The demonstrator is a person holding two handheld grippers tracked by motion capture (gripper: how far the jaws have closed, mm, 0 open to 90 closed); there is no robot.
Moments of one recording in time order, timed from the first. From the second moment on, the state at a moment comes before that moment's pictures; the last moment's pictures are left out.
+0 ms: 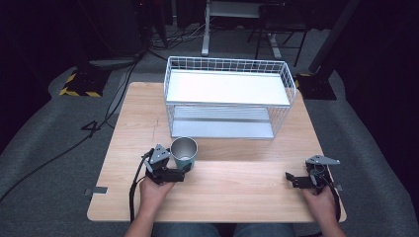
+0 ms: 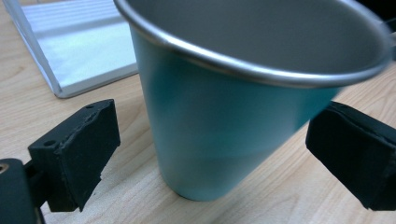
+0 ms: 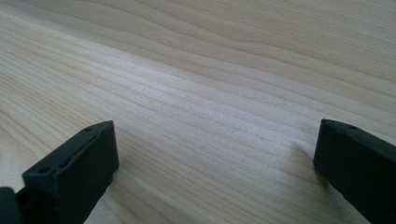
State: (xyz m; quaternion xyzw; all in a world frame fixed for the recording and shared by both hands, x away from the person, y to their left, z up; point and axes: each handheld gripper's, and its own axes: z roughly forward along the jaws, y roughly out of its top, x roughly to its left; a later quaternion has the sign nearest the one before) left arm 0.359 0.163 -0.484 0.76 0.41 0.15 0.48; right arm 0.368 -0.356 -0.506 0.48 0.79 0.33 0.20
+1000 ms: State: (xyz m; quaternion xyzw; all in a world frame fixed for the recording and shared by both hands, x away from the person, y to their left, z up) left arm 0.368 0.143 -0.498 0.79 0.40 0.17 0.43; right arm 0.368 -0.356 -0.506 0.48 0.79 0.33 0.20
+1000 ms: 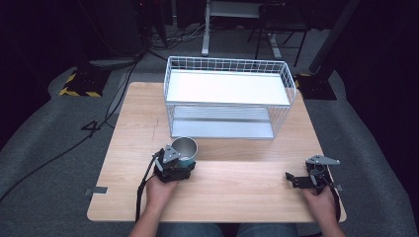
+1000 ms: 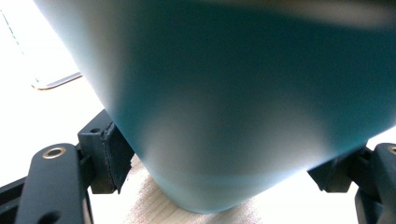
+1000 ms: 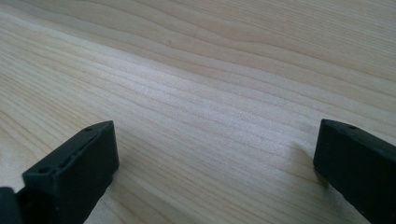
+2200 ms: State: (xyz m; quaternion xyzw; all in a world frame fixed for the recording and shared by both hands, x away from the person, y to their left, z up) left arm 0.378 0.106 -0.465 0.79 0.38 0.17 0.44; right arm 0.369 -0.356 -0.506 0.48 0.79 0.33 0.20
